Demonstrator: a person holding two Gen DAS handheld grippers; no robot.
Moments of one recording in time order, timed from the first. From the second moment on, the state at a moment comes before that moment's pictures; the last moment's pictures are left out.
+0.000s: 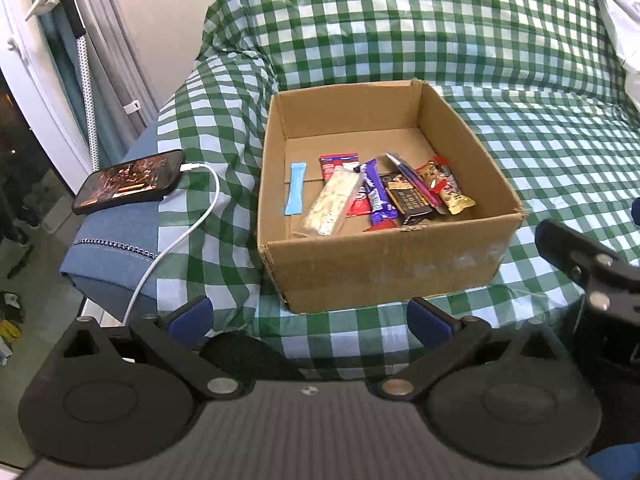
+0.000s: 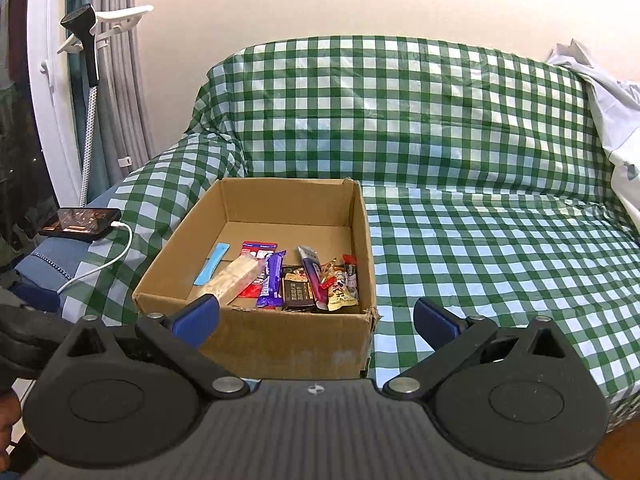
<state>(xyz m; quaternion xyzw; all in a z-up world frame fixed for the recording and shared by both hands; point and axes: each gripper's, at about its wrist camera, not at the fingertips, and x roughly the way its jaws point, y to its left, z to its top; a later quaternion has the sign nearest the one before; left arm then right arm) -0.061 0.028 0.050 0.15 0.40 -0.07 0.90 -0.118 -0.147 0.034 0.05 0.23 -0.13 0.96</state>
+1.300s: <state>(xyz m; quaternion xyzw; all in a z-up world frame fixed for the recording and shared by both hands) -0.071 0.025 0.052 0.15 0.40 -0.07 0.90 -0.134 -0.141 0.042 0.04 0.21 -0.13 0.97</state>
